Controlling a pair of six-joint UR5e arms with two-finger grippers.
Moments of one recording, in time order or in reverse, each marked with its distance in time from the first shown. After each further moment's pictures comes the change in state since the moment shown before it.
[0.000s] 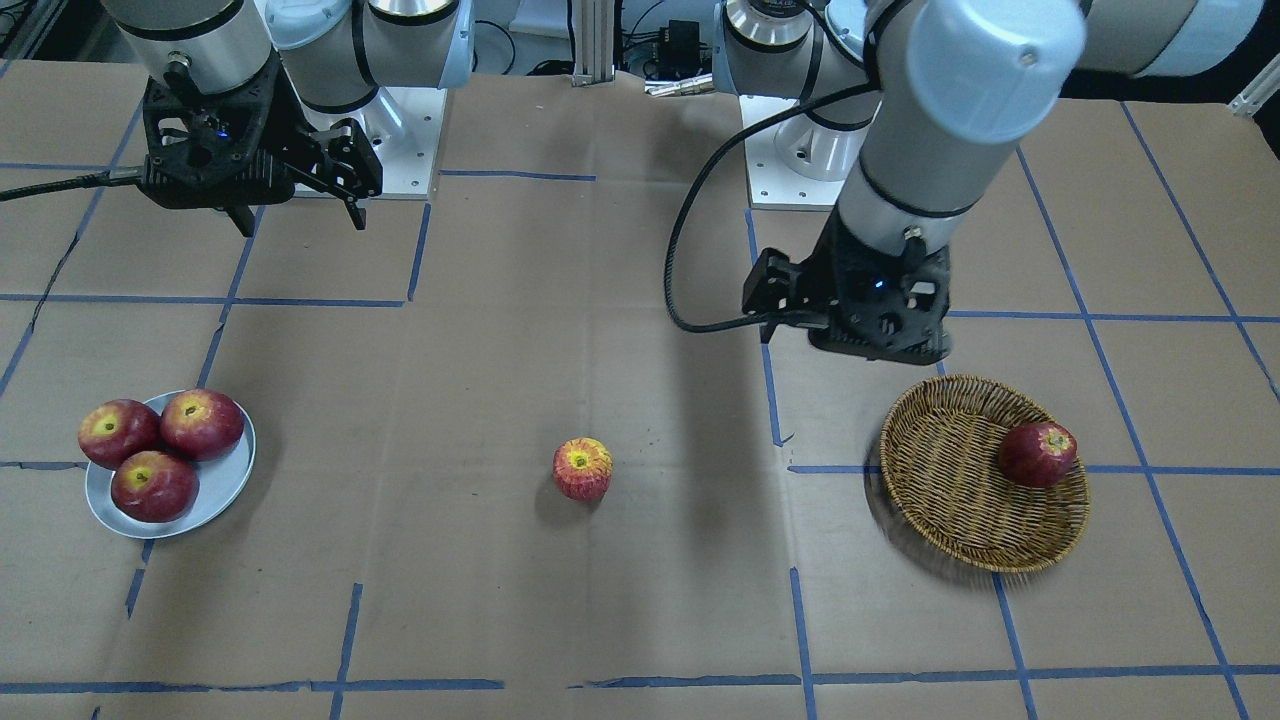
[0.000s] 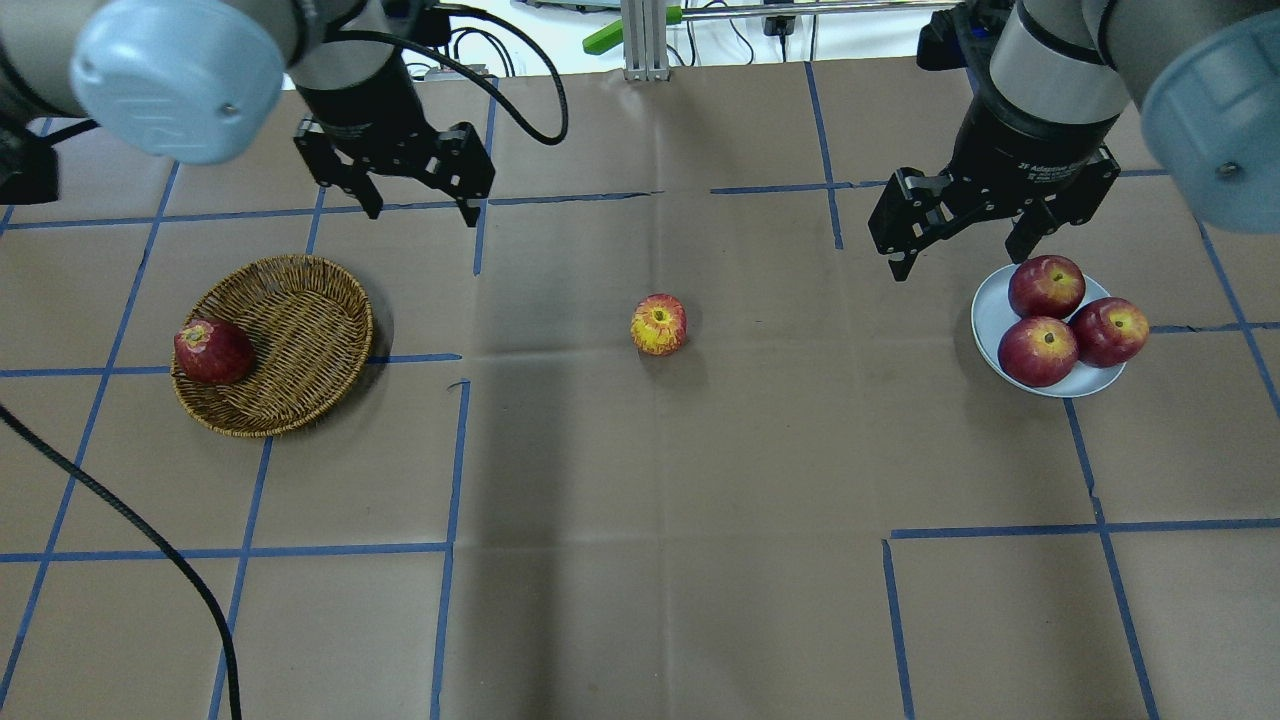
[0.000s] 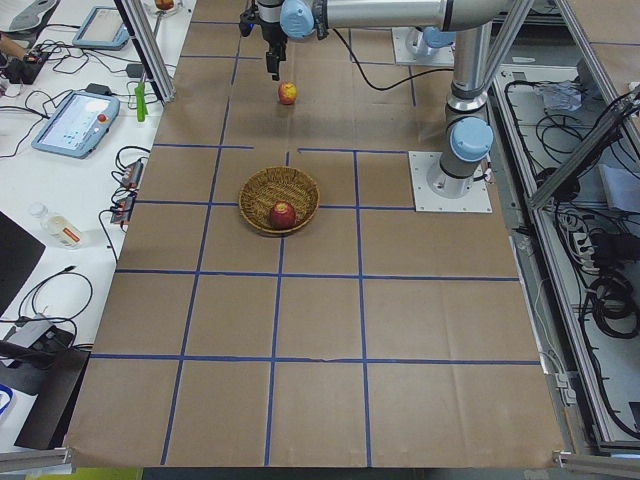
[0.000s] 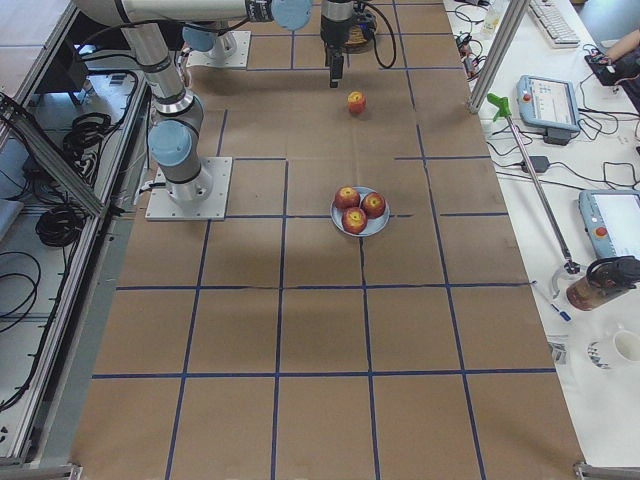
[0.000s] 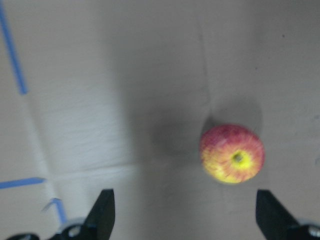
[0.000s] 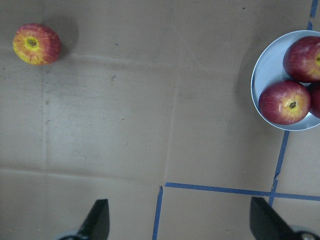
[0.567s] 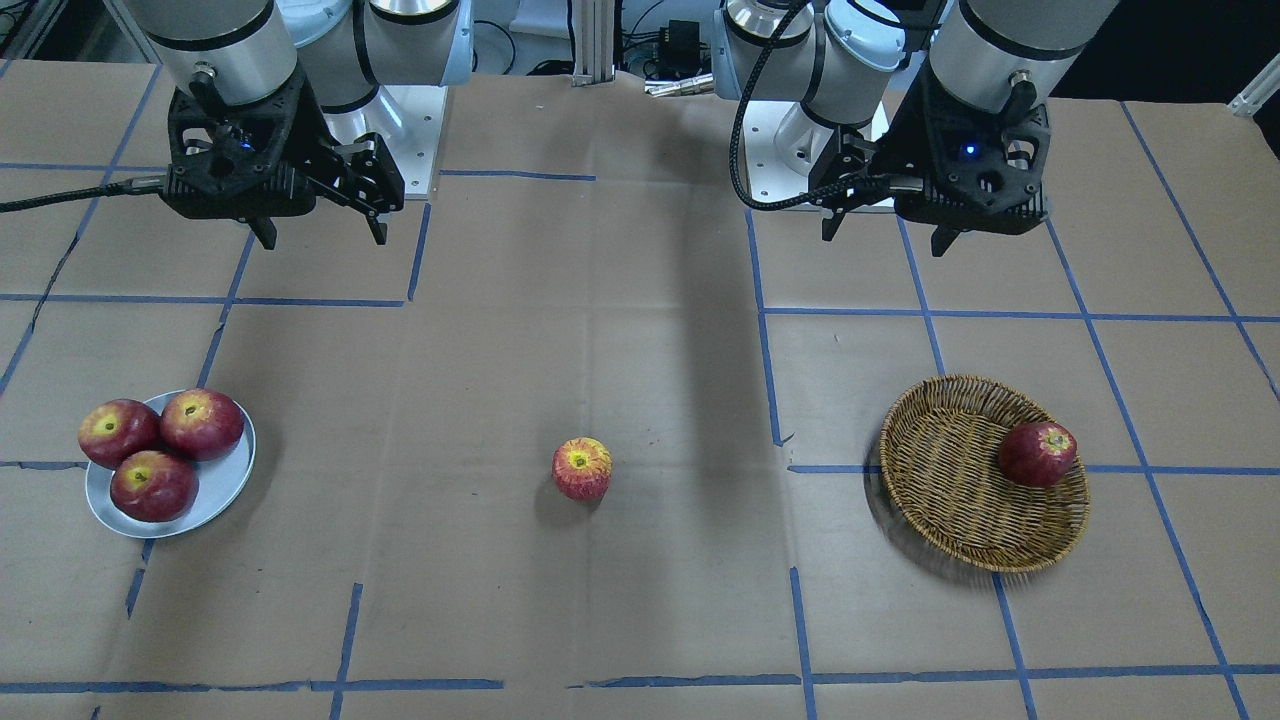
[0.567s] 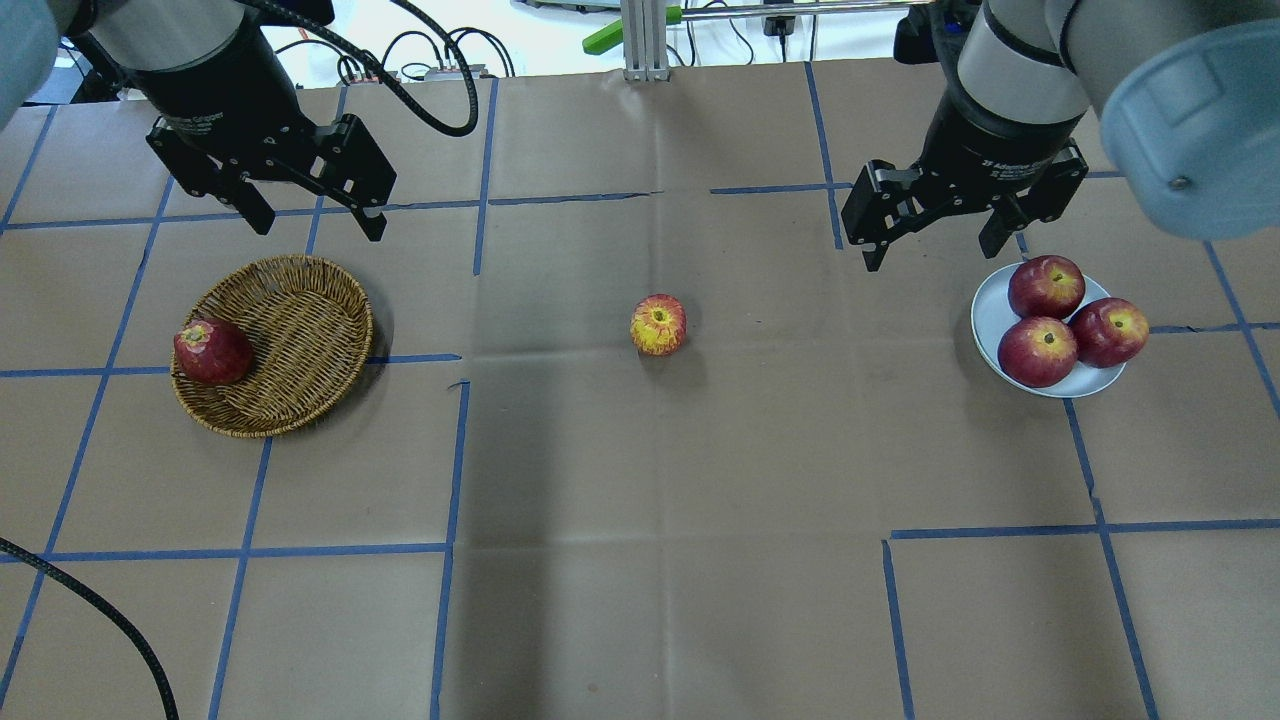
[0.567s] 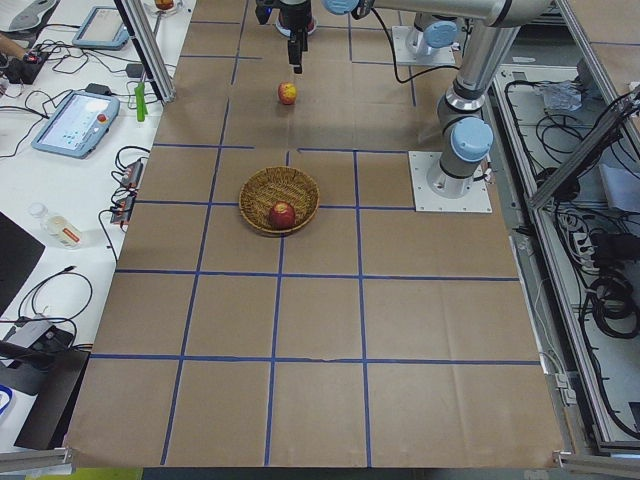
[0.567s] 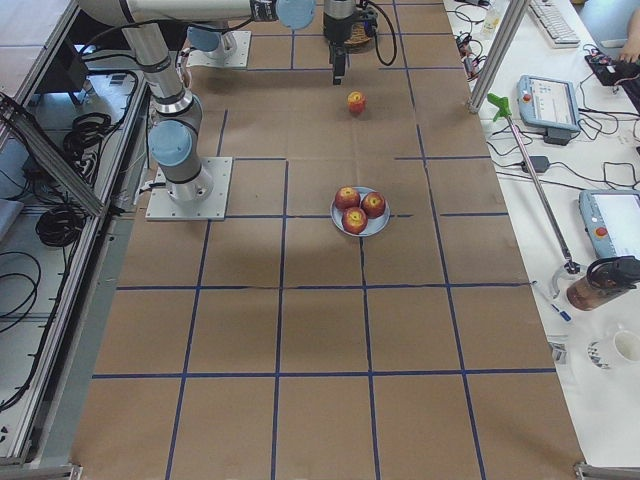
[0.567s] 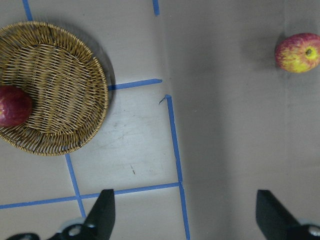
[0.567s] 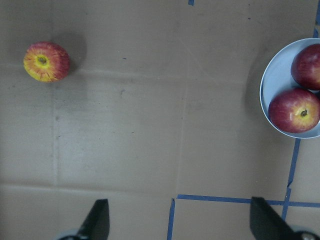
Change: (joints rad) left arm 0.050 0.124 0.009 -0.148 0.008 0.031; right arm 0.050 0.029 0.000 -0.061 0.008 0.084
